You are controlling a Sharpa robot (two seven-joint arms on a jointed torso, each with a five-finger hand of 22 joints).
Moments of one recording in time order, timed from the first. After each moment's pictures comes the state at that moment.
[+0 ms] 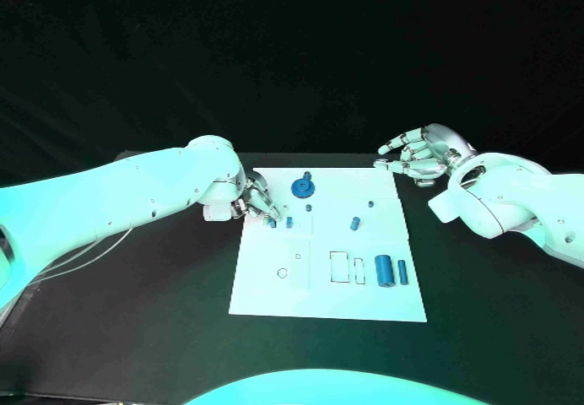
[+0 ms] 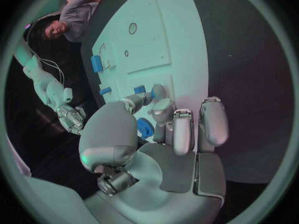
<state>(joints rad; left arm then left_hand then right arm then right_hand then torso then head) 1.32 -0.59 -0.09 1.18 -0.96 0.38 -0.53 0.96 -0.13 0.59 0.15 0.41 1.07 0.00 0.61 0.94 1.38 -0.06 1.16 0.97 1.45 -0.10 1.55 1.29 0.08 1.36 0.01 1.40 1.26 1.35 -0.86 -0.14 1.49 -0.74 -0.46 -0.01 1.40 -0.17 0.16 0.28 0.20 0.85 0.16 0.27 0.32 1.23 0.07 1.07 1.13 1.46 0.00 1.50 1.29 0.07 1.44 0.10 1.18 1.30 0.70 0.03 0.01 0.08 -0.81</state>
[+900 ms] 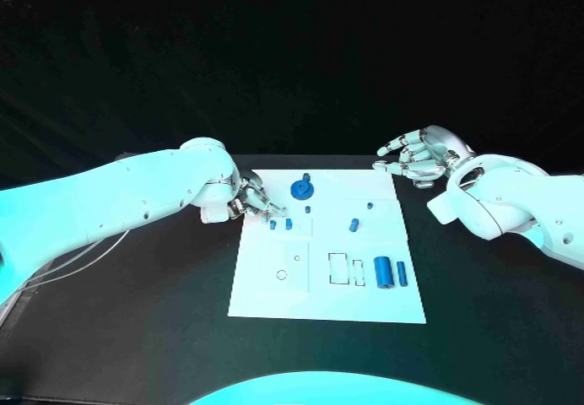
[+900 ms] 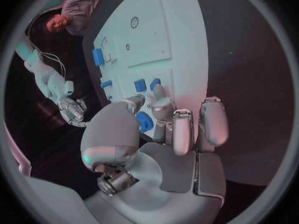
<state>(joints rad) 1.32 -0.62 -0.08 1.19 -0.92 0.32 -0.52 0.96 -0.13 0.37 0.29 0.11 1.06 0.01 0.61 0.96 1.37 -0.06 1.12 0.92 1.45 -0.10 1.55 1.29 0.08 1.36 0.01 1.40 1.26 1.35 -0.86 -0.14 1.49 -0.73 -0.46 -0.01 1.40 -0.17 0.16 0.28 0.20 0.85 0.16 0.27 0.32 1.23 0.07 1.07 1.13 1.46 0.00 1.50 1.29 0.07 1.44 0.10 1.18 1.30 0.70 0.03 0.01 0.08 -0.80</state>
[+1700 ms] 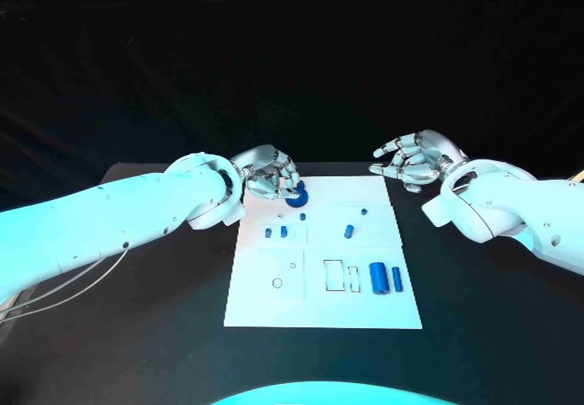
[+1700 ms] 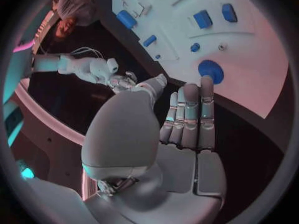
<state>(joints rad) 1.28 -0.69 -0.05 1.35 -1.05 -0.20 0.03 1.46 -0.22 0.44 0.19 0.09 0.68 0.18 0.43 0.70 0.79 0.12 0.64 0.38 1.06 0.05 1.01 0.75 0.16 0.90 0.15 0.83 0.64 1.35 -0.86 -0.14 1.46 -0.73 -0.48 0.03 1.40 -0.17 0.19 0.28 0.20 0.81 0.16 0.28 0.32 1.12 0.08 0.84 0.93 1.46 0.00 1.38 1.29 0.10 1.37 0.10 0.96 1.23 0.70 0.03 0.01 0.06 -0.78</state>
